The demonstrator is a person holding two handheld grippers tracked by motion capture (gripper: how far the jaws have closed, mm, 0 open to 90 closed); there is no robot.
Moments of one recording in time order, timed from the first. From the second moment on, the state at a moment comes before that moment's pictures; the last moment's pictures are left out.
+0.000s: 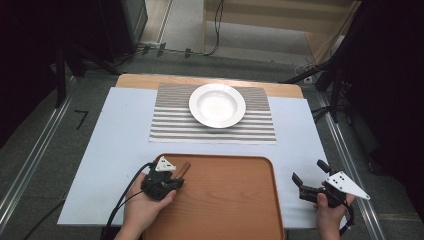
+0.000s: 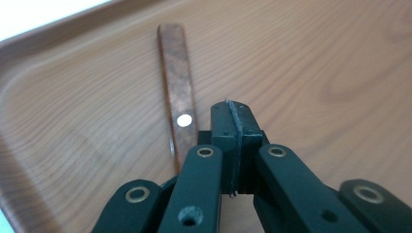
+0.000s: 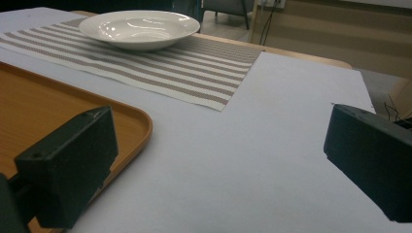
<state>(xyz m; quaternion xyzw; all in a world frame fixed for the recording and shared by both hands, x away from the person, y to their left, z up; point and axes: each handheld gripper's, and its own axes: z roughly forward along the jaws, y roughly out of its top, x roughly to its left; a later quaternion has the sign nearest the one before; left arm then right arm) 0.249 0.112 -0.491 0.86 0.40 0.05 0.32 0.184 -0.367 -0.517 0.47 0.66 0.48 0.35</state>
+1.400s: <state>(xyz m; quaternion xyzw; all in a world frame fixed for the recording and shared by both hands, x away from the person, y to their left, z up) 0.238 0.167 -0.471 0.80 0.36 0.10 0.46 0.185 -0.366 -0.517 0.47 0.66 0.47 0.35</state>
